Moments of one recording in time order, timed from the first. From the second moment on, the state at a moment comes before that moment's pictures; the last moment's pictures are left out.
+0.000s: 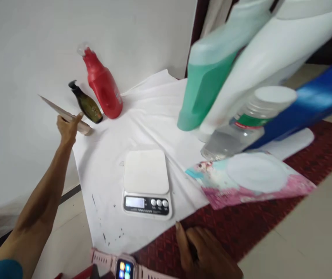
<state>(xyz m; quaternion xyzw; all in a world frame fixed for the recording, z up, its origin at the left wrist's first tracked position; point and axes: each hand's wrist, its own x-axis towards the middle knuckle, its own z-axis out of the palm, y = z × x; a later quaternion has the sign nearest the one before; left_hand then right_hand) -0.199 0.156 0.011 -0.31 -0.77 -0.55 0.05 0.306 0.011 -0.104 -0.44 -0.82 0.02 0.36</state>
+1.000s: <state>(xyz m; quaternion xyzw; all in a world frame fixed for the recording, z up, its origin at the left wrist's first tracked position) 0.034 0.051 0.021 -0.63 -0.58 -0.47 -0.18 0.267 -0.085 -0.069 -0.31 -0.87 0.23 0.31</state>
